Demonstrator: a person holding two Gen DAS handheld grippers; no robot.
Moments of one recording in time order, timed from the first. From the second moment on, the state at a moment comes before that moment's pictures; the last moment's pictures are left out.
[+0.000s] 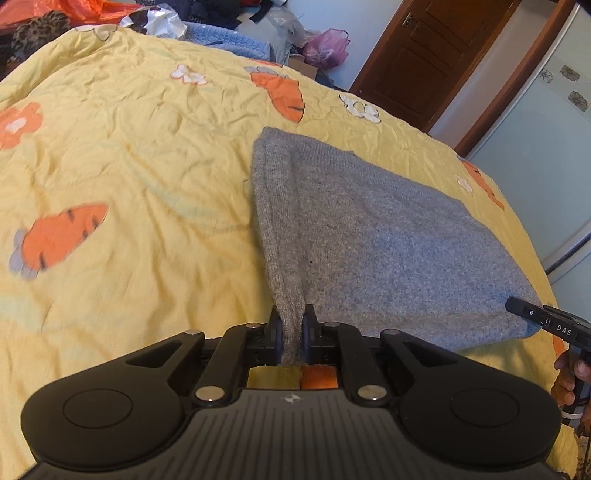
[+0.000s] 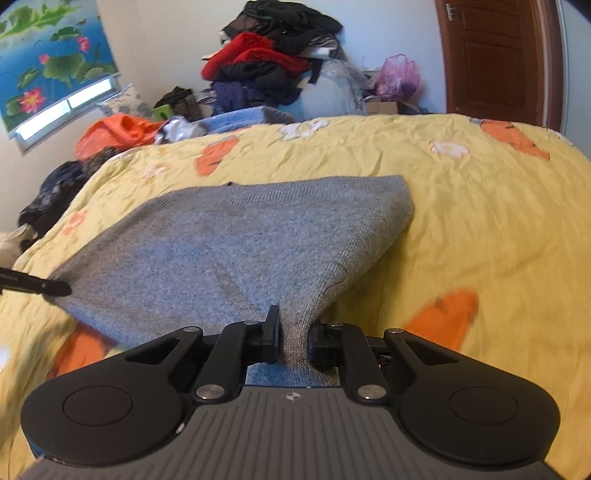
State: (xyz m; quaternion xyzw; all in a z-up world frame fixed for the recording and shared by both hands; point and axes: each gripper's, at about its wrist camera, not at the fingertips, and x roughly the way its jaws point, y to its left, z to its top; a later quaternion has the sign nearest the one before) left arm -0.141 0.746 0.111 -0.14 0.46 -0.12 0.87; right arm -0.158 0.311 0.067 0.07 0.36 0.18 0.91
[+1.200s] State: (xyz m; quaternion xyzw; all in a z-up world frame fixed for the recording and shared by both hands) left arm -0.163 0.739 0.078 -0.13 0.47 -0.12 0.86; right arm -0.241 0.339 0.031 0.06 0.36 0.13 0.92
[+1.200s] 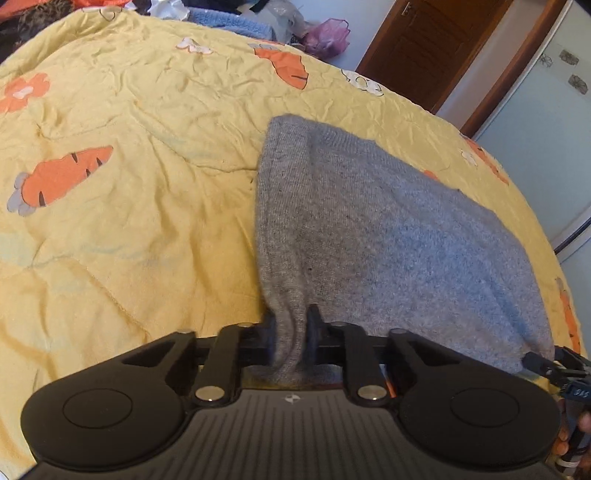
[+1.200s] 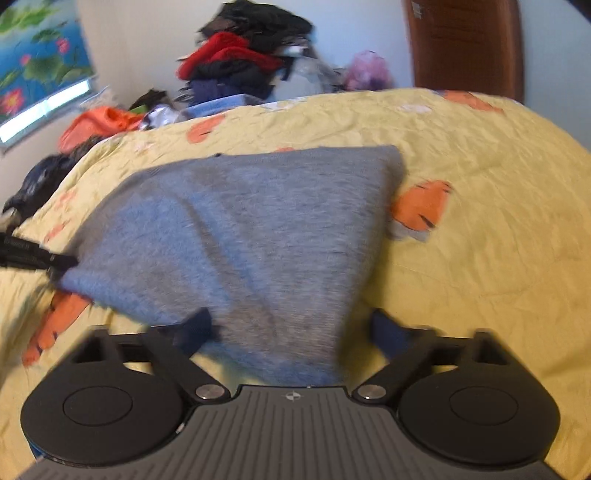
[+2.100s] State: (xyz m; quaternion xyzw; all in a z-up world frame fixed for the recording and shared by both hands) left arm -0.257 0.742 0.119 -0.10 0.45 -0.12 0.88; right arm -0.279 0.326 0.063 0.02 0.36 0.16 0.92
